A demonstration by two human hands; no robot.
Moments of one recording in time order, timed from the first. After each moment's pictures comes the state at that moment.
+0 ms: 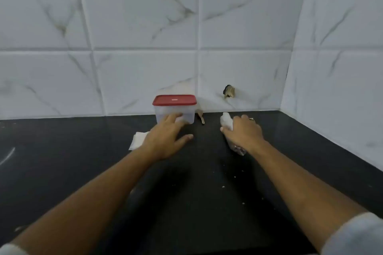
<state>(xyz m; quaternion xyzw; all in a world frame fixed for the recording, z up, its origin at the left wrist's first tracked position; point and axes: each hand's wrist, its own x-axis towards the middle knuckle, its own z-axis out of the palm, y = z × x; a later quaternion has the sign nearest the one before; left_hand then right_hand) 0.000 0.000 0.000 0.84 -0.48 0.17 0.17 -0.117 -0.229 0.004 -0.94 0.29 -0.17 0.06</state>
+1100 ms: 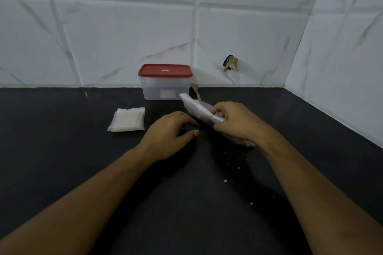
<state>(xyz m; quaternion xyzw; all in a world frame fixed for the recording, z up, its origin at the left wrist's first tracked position) 0.009 -0.028 -0.050 0.80 -0.52 0.05 0.29 -0.109 -0.213 0.002 -0.96 0.16 -0.08 0.21</state>
